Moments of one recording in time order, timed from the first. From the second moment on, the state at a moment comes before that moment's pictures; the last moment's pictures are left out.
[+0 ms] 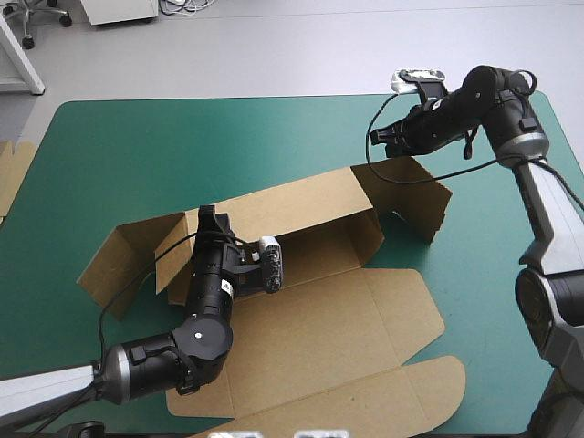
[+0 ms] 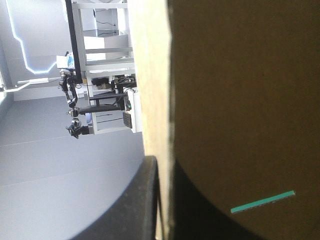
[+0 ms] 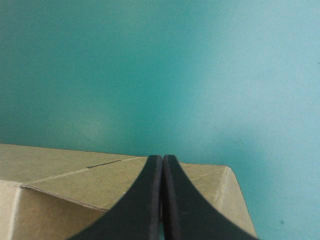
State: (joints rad) left arm -1.12 1.33 -0.75 1.45 1.03 -0.38; right arm 0.15 1.87 -1.94 0.38 1.22 -0.18
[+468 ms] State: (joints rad) left arm -1.08 1.33 -0.75 1.49 0.99 -0.40; right arm 0.15 1.80 -1.78 0.35 1.20 -0.18
